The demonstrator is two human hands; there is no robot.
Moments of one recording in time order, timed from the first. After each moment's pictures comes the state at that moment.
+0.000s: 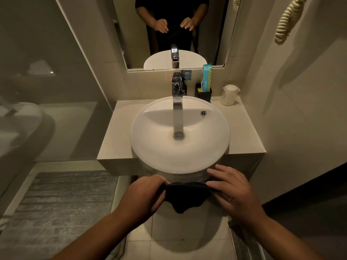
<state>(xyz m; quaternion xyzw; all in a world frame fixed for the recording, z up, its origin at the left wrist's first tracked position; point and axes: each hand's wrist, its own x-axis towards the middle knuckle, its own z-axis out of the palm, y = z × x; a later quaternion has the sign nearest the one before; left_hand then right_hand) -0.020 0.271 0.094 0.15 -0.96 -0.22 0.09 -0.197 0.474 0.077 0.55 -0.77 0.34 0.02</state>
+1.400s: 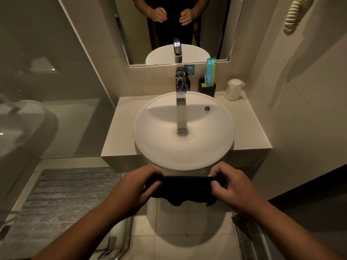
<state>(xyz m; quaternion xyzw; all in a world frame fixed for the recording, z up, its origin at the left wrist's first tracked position) -0.003 0.247 0.122 0.13 -0.94 -0.29 0.10 -0.196 0.449 0.089 0.47 -0.74 0.45 -0.19</state>
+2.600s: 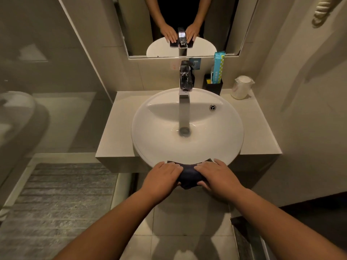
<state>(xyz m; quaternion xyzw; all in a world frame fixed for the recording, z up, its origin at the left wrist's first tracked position) -0.105 0.216 -0.020 0.11 -0.99 -0.07 -0.02 -0.255 0.375 -0.015 0.60 -0.79 0.05 -0.10</state>
